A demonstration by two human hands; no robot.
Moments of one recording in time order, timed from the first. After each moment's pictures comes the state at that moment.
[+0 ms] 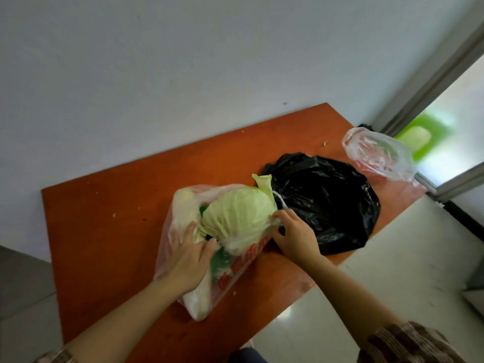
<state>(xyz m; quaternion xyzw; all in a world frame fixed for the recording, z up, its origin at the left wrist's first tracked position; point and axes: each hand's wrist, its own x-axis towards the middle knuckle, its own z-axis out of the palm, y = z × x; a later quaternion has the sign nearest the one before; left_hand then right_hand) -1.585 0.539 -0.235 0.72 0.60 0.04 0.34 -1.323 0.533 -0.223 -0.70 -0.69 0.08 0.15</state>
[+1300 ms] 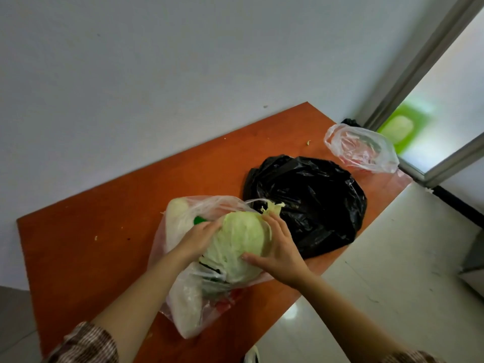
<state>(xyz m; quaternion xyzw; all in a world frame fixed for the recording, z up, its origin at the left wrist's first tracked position) -1.525 0.602 -0.214 0.56 0.58 0.11 0.58 -1.331 0.506 -0.209 -0.70 -0.58 0.32 0.26</state>
